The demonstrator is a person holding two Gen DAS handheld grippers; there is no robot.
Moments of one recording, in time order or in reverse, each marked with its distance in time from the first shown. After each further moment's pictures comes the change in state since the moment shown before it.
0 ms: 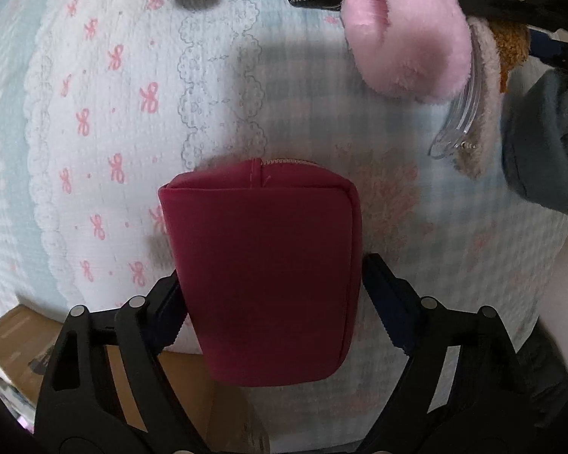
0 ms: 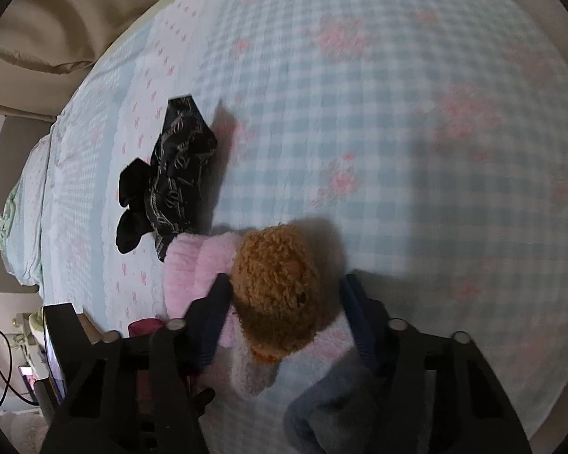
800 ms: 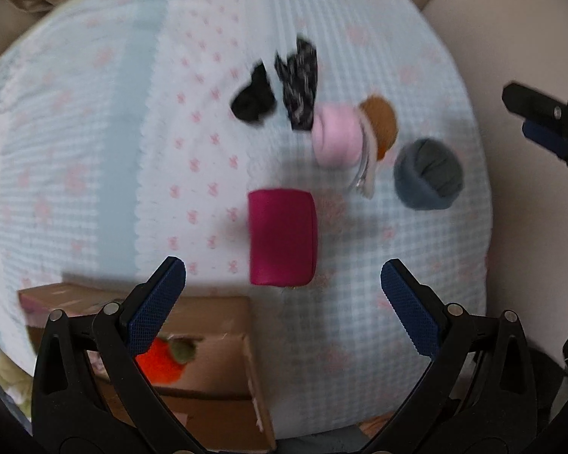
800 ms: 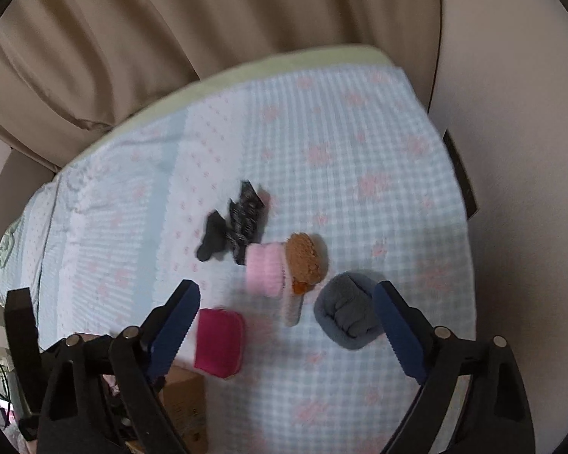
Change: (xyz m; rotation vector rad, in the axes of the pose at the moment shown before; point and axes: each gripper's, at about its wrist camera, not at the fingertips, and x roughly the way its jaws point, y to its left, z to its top) left arm -0.154 0.019 -0.069 -0.029 -0.323 -0.062; right arm -0.169 0.067 -0.082 0.036 -0.322 -0.152
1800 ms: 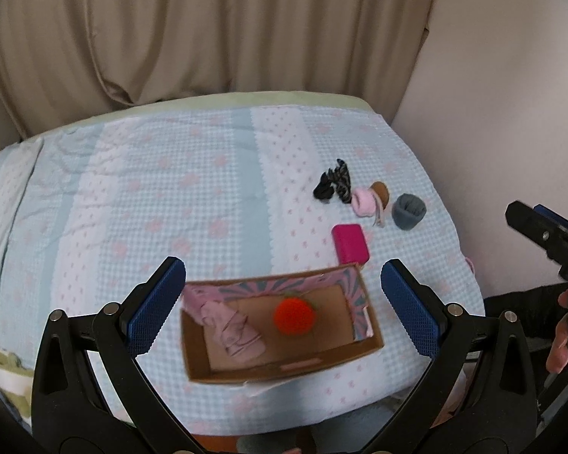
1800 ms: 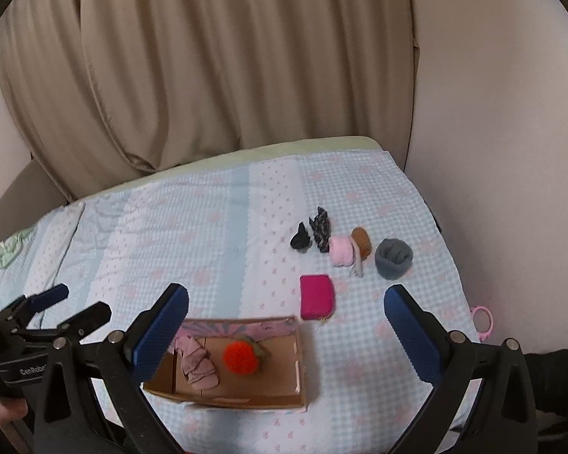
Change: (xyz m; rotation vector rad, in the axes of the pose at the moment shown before) left arm -0.279 0.182 -0.191 0.096 -0.522 -0.020; right arm -0.204 0.240 -0.196 -0.013 -0.390 -0.146
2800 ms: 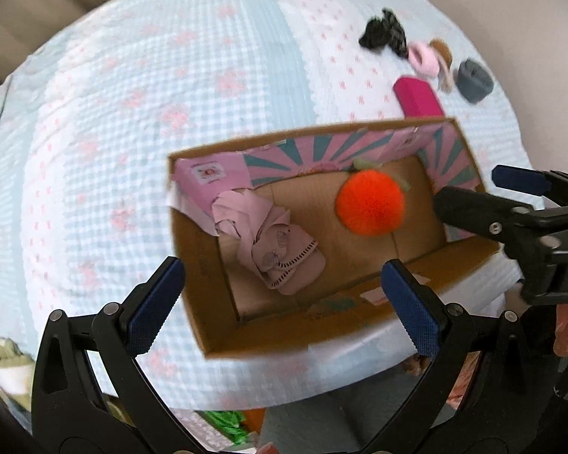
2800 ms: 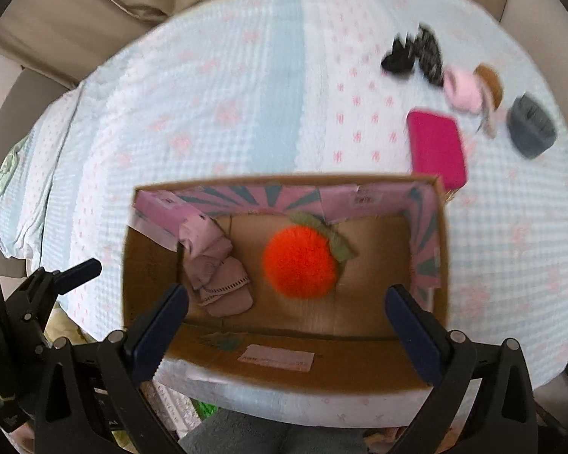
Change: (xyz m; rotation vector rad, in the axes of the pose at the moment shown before) left arm 0.162 0.083 -0.120 0.050 0.394 0.011; right arm 0.211 0.084 -0.121 -0.056 0.548 0.139
